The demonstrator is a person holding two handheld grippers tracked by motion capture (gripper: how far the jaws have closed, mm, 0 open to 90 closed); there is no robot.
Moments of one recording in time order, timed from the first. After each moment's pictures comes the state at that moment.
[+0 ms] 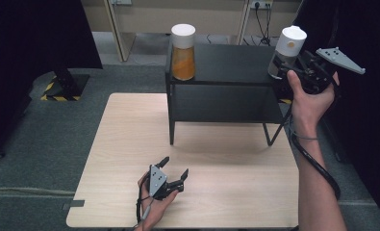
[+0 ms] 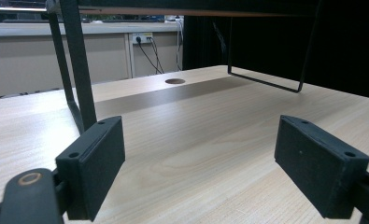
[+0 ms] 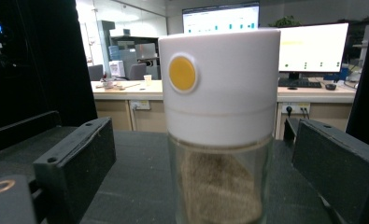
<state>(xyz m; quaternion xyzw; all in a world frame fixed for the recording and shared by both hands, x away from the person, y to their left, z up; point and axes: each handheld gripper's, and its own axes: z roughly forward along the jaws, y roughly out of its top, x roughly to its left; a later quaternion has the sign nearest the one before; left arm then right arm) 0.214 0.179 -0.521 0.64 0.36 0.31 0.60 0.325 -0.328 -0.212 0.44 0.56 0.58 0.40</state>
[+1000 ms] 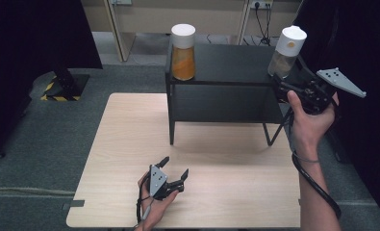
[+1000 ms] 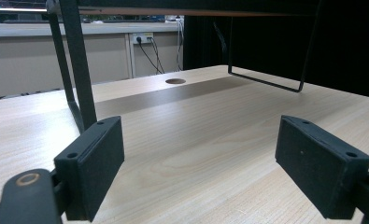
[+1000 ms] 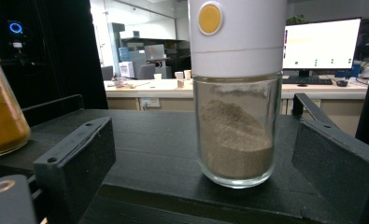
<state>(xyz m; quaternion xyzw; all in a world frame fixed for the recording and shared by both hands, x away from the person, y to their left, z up) 0.214 0.178 -0.521 0.64 0.36 0.32 0.60 0.292 -0.333 -0.237 0.43 0.56 0.59 0.39</state>
